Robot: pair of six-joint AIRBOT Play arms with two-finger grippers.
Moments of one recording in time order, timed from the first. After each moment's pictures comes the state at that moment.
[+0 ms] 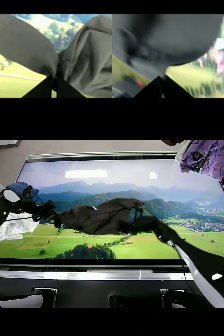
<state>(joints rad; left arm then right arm) 0.13 -1.48 1.34 1.15 -1.20 -1.75 0.36 -1.44 1.01 2.42 -0.67 -1.62</state>
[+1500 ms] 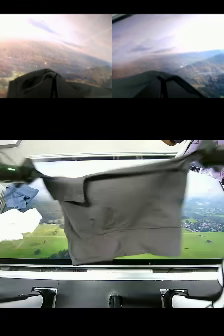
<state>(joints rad) 0.06 -1.50 1.74 1.09 -1.10 -1.74 -0.21 -1.55 2.02 2.17 -1.30 -1.51</state>
